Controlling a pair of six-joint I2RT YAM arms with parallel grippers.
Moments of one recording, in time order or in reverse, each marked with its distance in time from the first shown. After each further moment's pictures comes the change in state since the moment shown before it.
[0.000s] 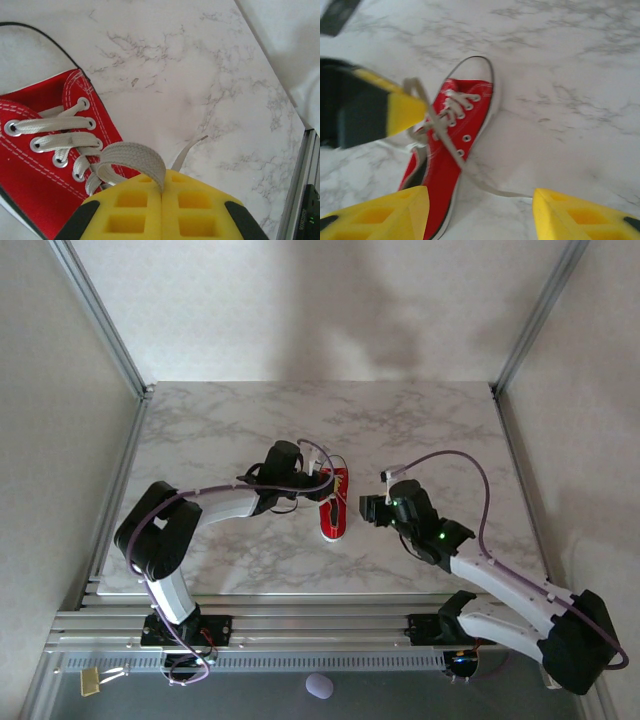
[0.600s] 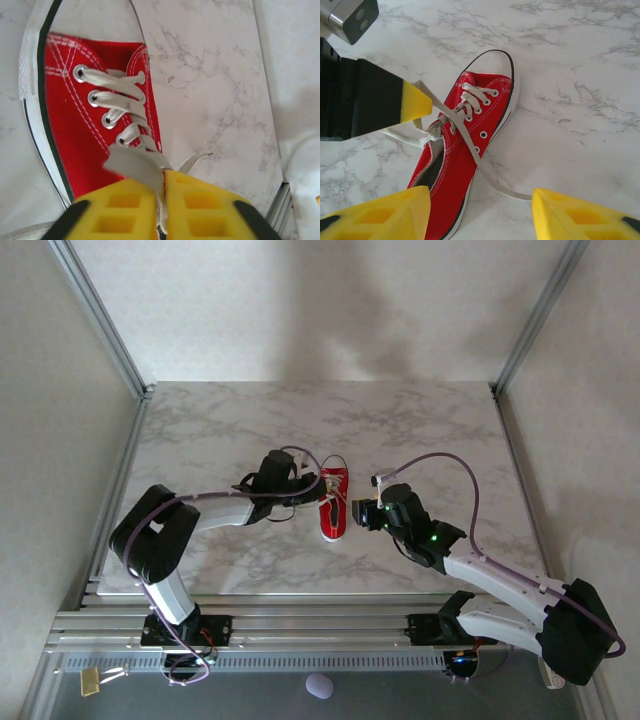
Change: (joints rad) left arm 0.006 -0.032 -0.114 0.100 -0.108 -0.343; right arm 0.035 0.060 -0.014 0.068 0.006 -0.007
